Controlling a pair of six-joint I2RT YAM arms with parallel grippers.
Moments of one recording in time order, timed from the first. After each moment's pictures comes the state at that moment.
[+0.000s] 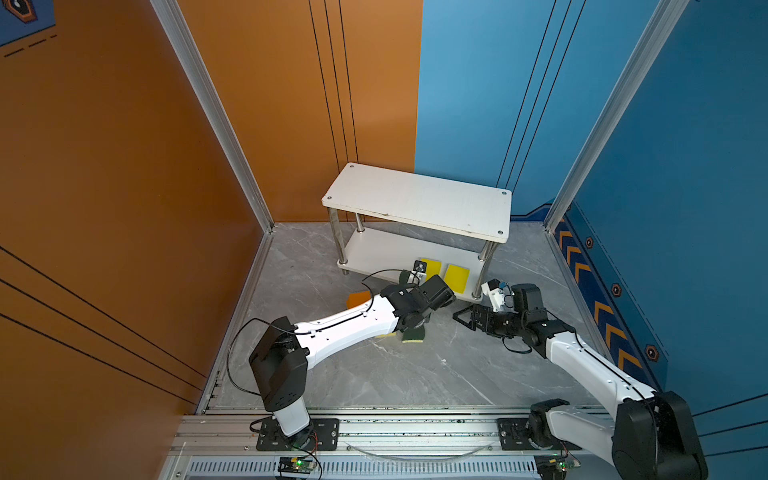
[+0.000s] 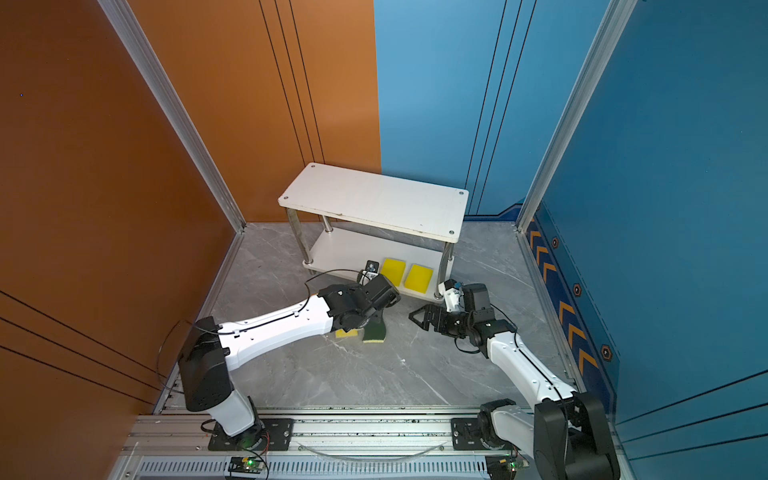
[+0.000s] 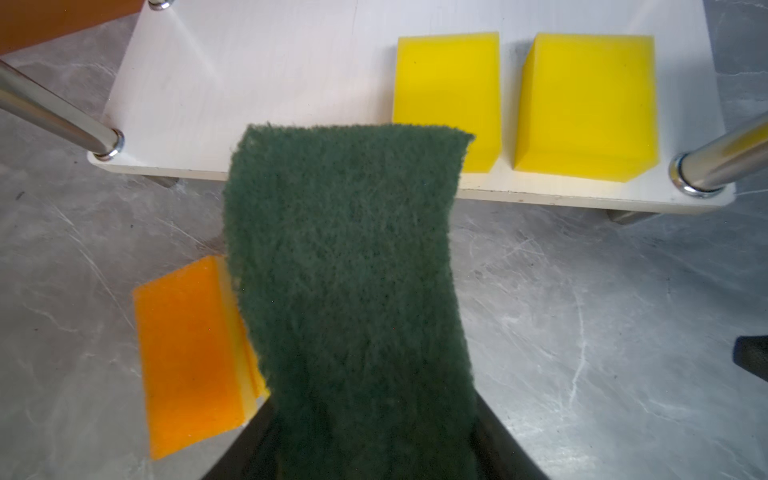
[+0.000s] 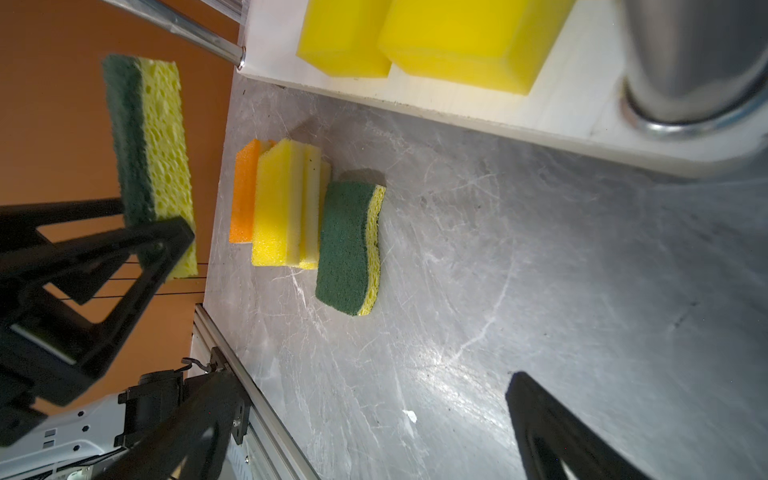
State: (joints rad) left arm -0.96 1.69 1.40 -0.79 -0.57 -0.62; right arm 0.21 1.14 0.57 -0.24 -0.66 0.48
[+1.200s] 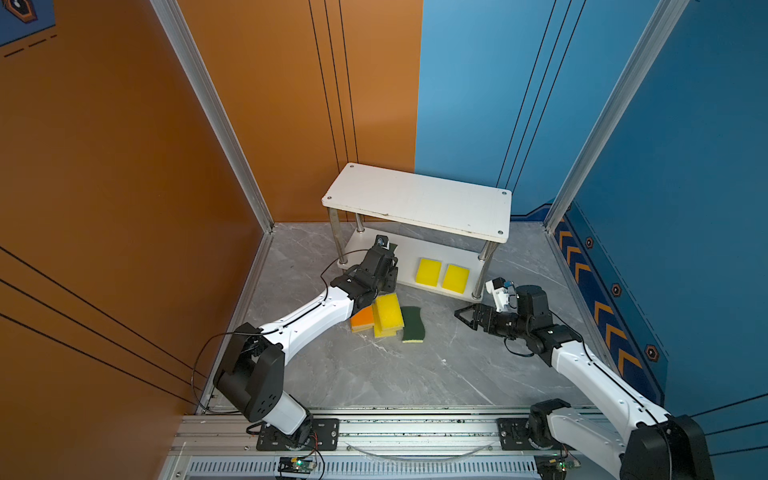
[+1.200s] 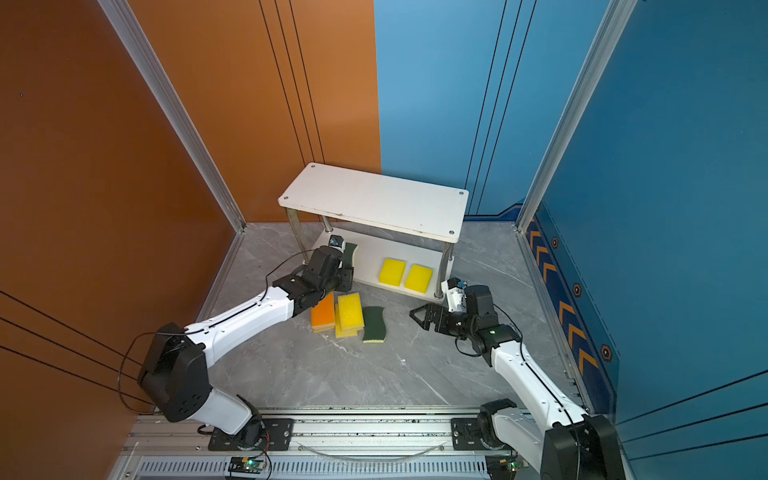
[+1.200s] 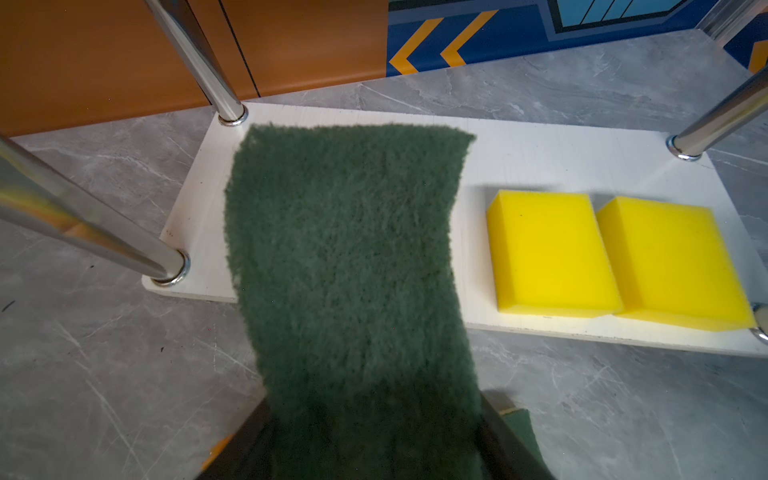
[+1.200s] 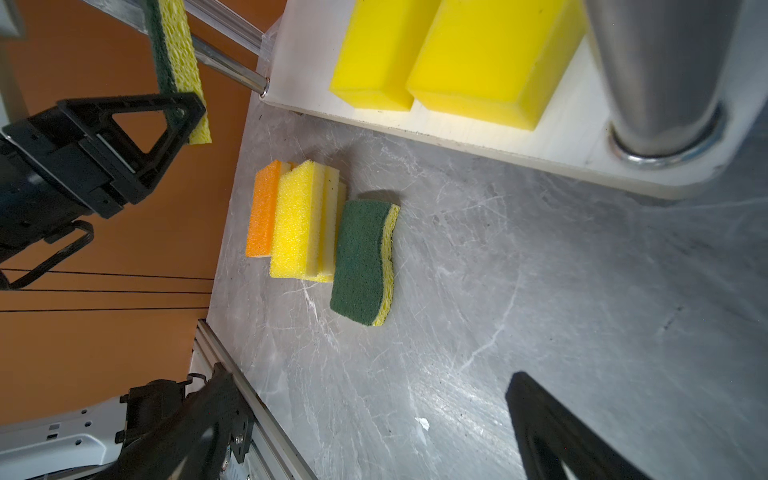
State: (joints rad) left arm -0.60 1.55 1.15 -0.26 -0.30 -0.27; right arm 0.22 1.03 0.56 -0.24 -0.61 0.53
